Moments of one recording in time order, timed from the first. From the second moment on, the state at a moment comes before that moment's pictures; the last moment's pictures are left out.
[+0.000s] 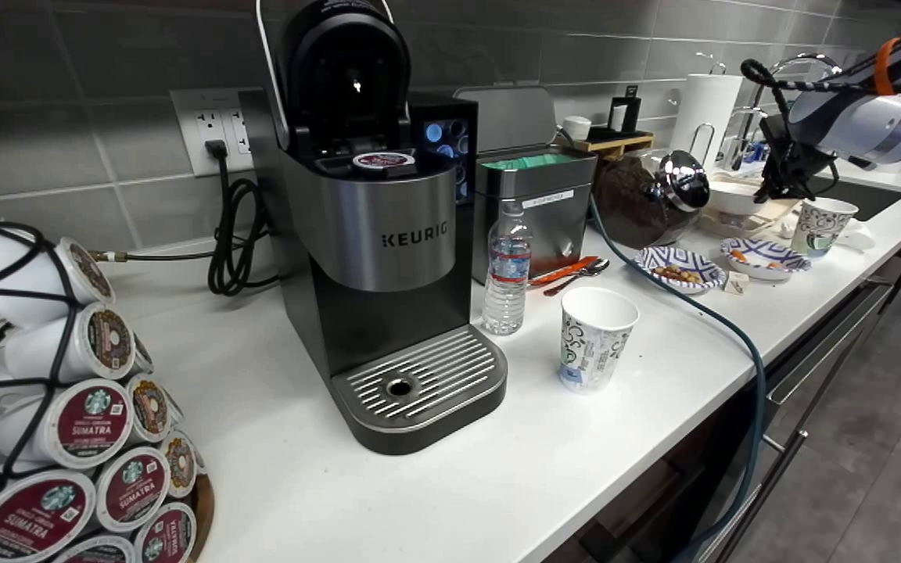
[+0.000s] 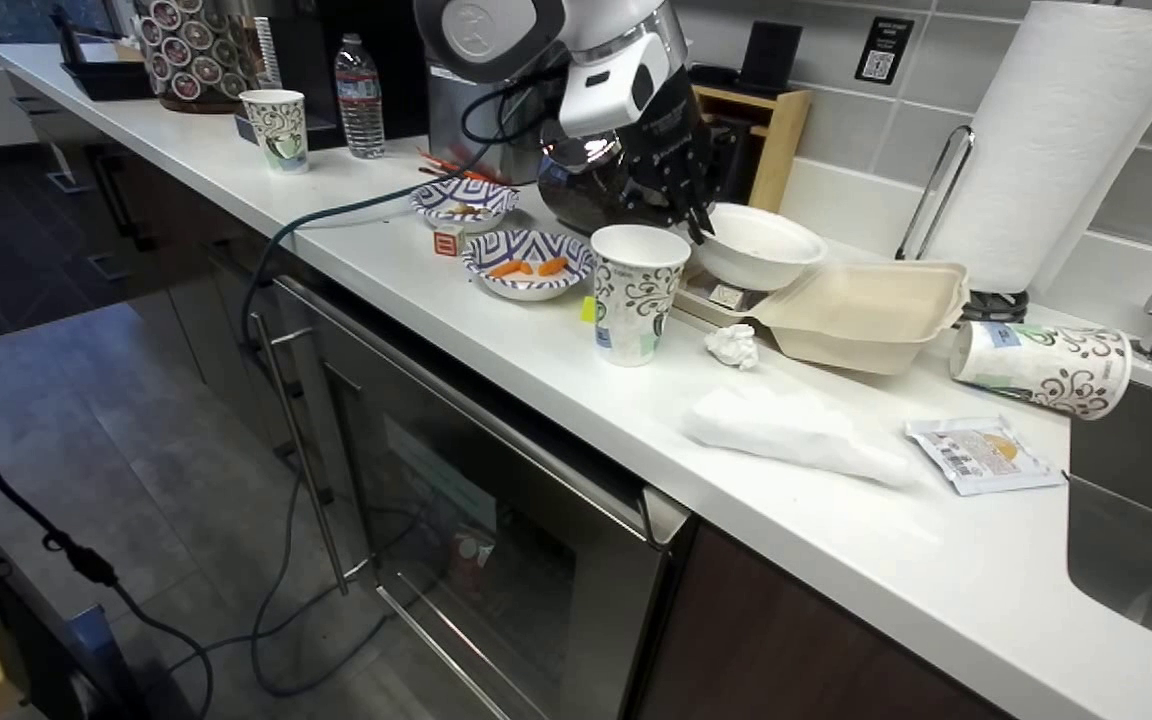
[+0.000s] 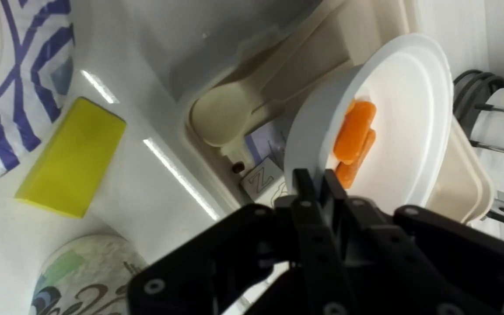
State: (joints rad) arm -0.29 0.68 -0.32 -1.57 0.54 2.79 1.19
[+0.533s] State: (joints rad) arm -0.31 0.72 -0.30 -1.47 0.48 2.70 1.25
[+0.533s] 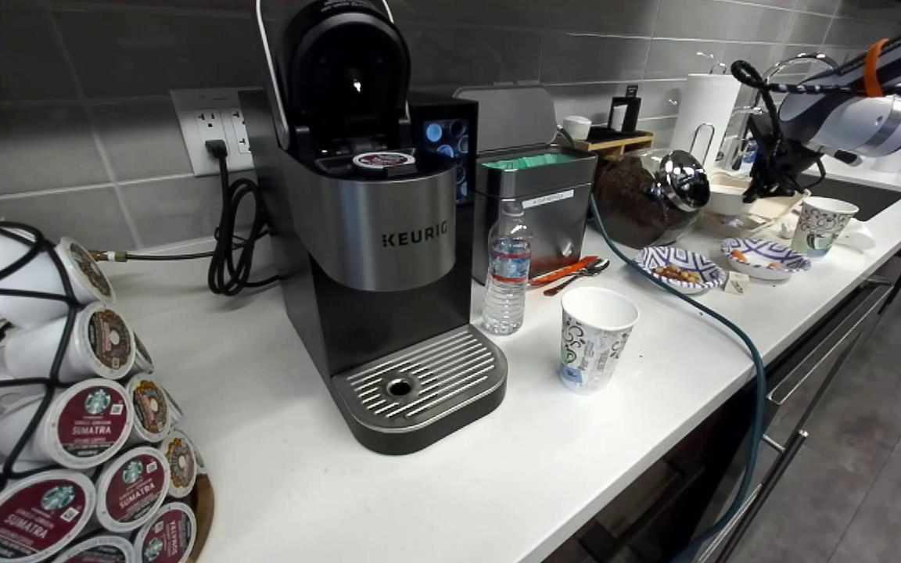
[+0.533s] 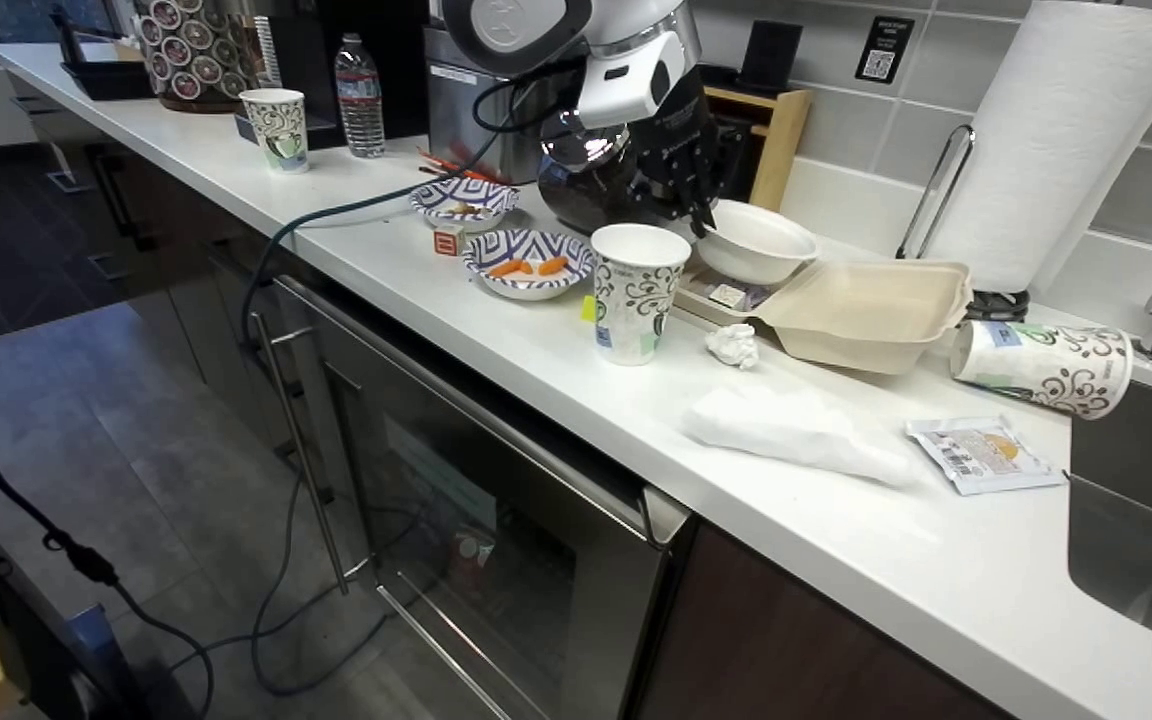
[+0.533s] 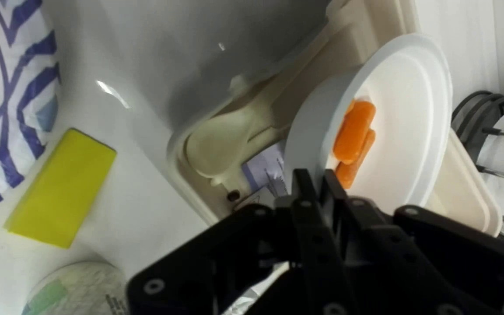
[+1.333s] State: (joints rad) arm -0.32 0.73 -0.29 -1.45 0.44 2.65 1.25
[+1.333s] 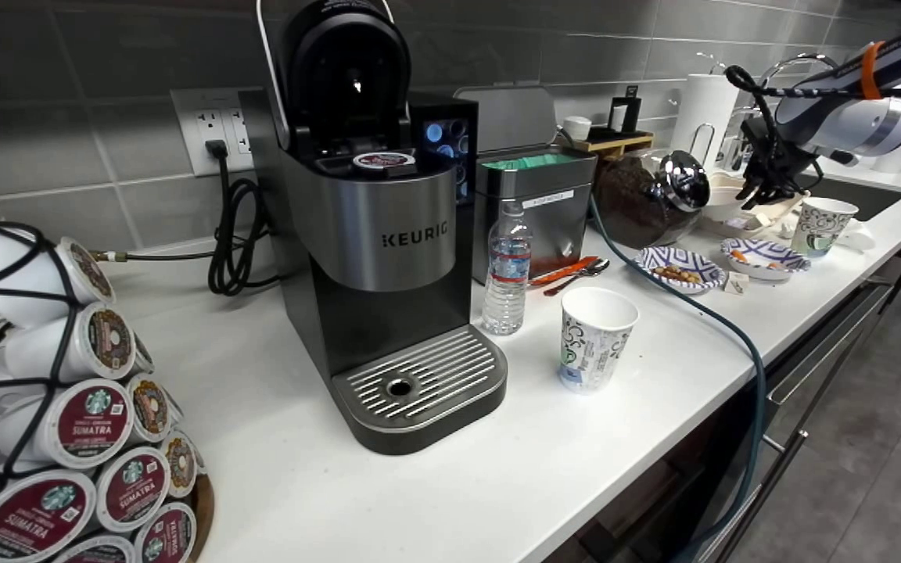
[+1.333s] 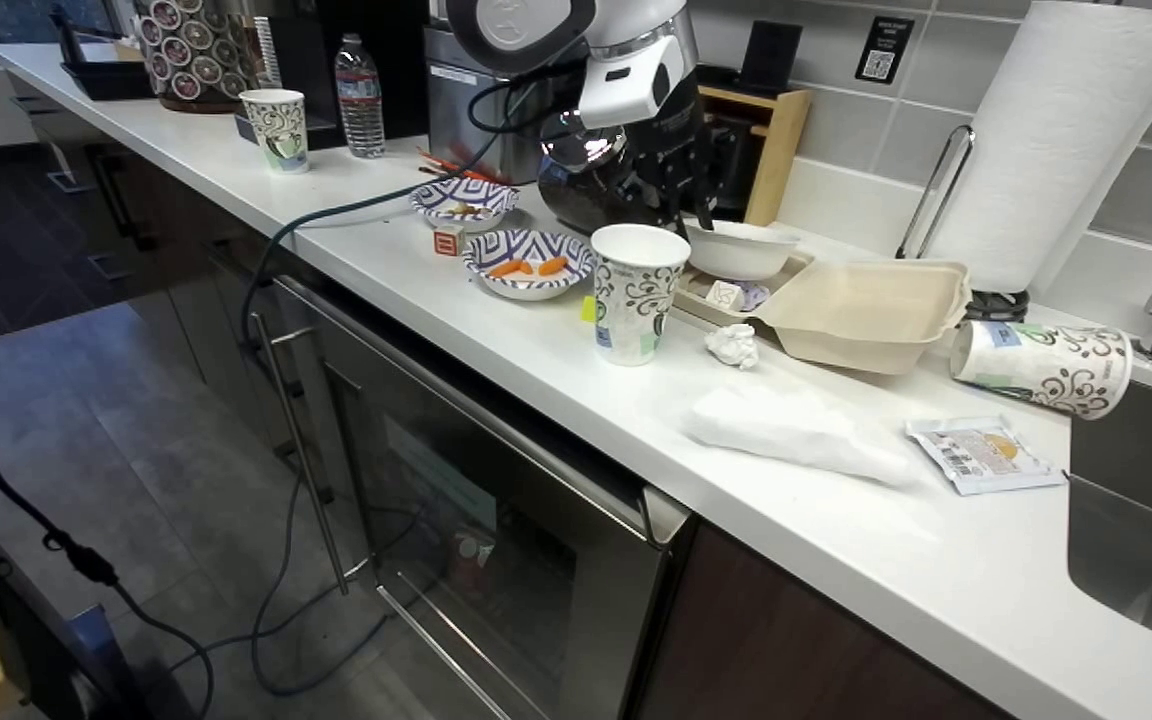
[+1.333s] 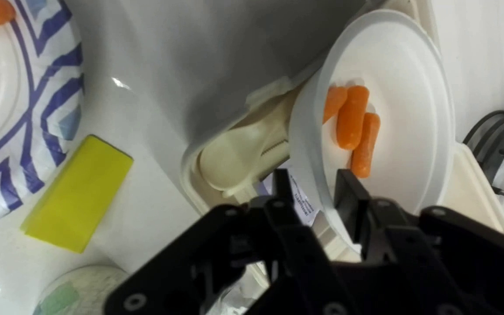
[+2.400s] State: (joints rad) arm -0.36 0.23 -0.33 -1.80 0.28 2.10 0.75
